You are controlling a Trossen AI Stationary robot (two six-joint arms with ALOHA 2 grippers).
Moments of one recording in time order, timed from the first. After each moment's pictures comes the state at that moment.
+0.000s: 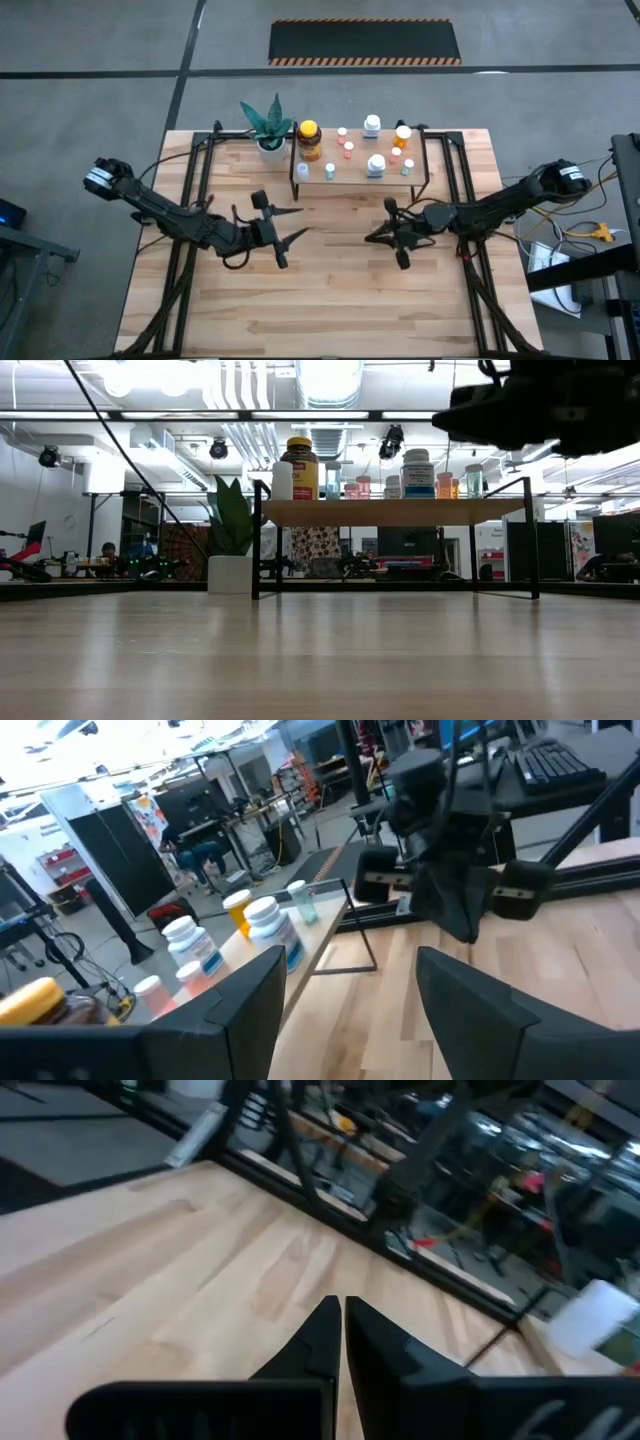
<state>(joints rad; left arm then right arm) -0.44 1.24 0.77 0.44 -0.81 0.29 0.20 1.18 0.32 0.74 0.00 -0.47</state>
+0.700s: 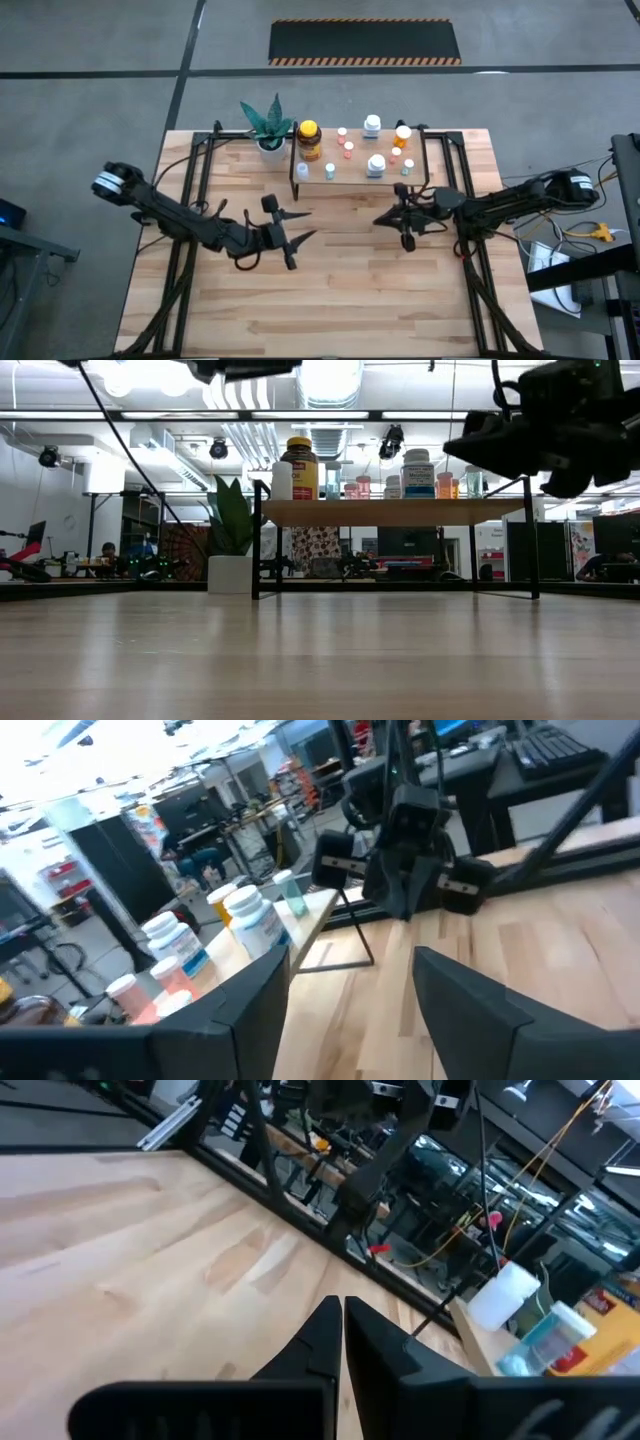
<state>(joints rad) -0.41 1.37 0.73 0.64 -0.78 0.35 -0.06 1.11 0.14 0.93 -0.25 -0.60</state>
